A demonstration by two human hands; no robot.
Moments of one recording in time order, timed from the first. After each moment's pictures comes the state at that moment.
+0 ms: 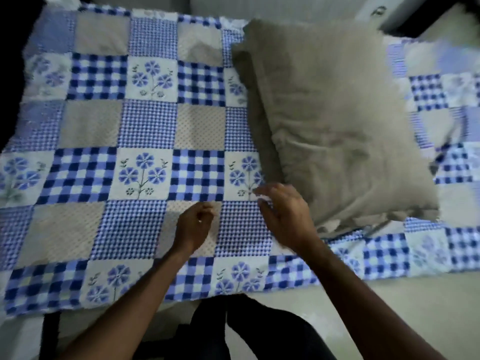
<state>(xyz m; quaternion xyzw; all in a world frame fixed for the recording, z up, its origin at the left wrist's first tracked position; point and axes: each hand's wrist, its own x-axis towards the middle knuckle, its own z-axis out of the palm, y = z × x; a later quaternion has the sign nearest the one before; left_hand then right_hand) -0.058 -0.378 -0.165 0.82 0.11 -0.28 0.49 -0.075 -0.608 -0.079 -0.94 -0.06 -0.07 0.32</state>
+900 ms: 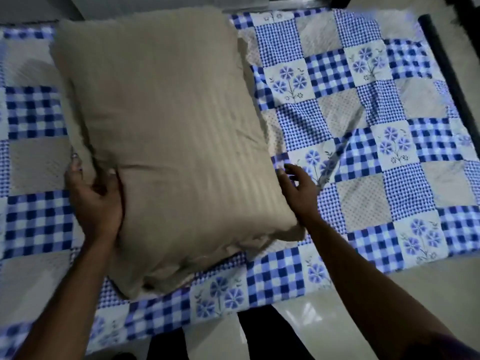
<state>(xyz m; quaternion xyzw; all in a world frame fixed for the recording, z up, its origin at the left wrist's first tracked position) 0.040 -0.665 -0.119 0.90 0.17 0.09 0.39 -0.060 -1.051 -0.174 -0.83 0.31 -0.02 0.46</state>
